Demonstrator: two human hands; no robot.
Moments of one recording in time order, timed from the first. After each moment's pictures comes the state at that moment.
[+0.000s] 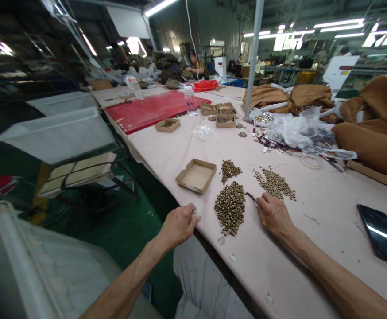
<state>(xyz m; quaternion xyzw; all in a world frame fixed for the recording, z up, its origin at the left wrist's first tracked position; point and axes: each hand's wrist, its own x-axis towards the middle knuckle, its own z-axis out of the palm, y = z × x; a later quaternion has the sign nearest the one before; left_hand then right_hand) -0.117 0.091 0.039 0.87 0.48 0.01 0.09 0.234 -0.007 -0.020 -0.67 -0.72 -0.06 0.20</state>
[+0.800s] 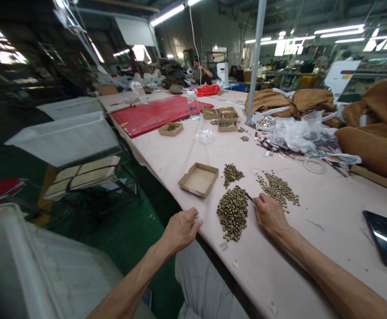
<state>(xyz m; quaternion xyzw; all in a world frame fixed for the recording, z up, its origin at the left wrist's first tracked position) -0.121 0.090 0.041 0.88 0.47 0.01 0.08 0.218 0.016 -0.021 -0.68 -0.71 -0.07 0.18</state>
